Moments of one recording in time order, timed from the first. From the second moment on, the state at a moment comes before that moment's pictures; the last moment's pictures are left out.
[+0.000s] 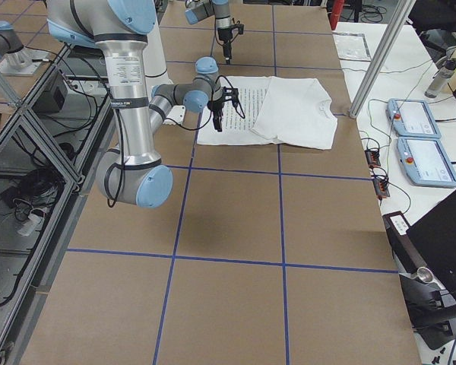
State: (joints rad) left arm -0.42 -1.57 -2.06 -2.21 -1.75 -1.37; right arm 0.39 -1.46 2.15 -1.35 1.73 1.29
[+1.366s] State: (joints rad) left arm -0.22 -1.56 -1.93 -2.37 -1.64 -1.57; right arm 0.36 -1.56 2.14 -1.20 1.70 1.33
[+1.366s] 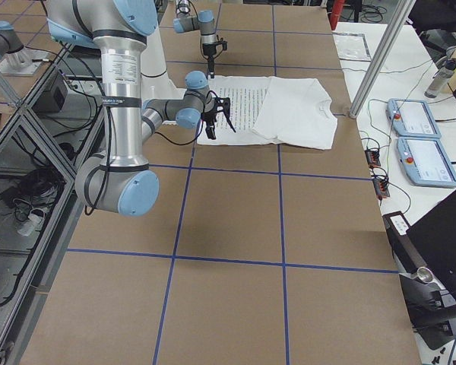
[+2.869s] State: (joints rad) left arm -0.21 -1.57 -1.94 -2.37 -1.66 -1.57; right arm 0.36 -1.56 2.14 -1.20 1.70 1.33
